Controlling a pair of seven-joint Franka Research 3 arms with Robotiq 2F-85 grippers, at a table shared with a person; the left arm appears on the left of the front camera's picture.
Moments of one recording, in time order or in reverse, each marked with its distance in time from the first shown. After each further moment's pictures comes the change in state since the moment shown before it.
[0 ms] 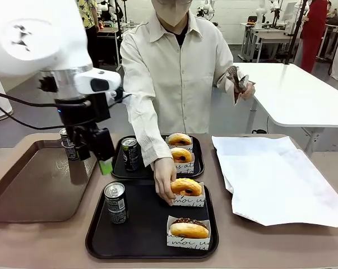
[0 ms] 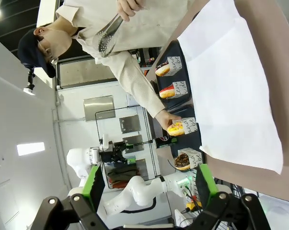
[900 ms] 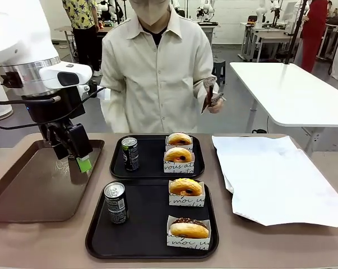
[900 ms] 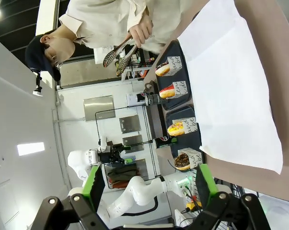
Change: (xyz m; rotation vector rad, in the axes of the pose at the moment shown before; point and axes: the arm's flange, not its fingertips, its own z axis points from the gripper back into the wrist) left arm -0.037 0.025 0.012 -0.001 -0.040 0.061; right arm 0.000 0.000 0.000 0.000 0.000 0.000
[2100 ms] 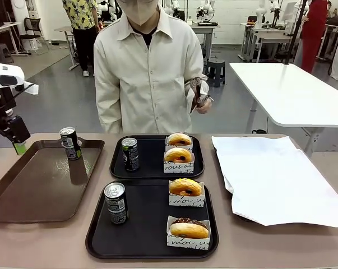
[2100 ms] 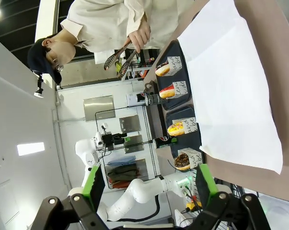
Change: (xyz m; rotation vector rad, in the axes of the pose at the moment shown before) left arm -0.056 0.176 0.008 0.232 -0.019 0.373; right arm 0.000 0.000 0.000 0.000 0.000 0.000
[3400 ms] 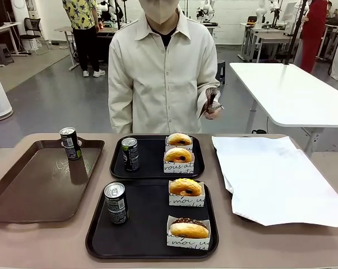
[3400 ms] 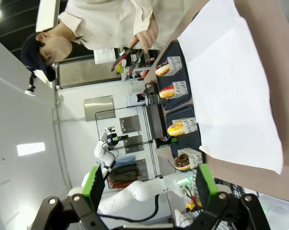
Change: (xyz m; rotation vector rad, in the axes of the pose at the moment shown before) left arm -0.095 0.242 -0.069 -1.060 -0.229 0.383; right arm 0.000 0.000 0.000 0.000 0.000 -0.001
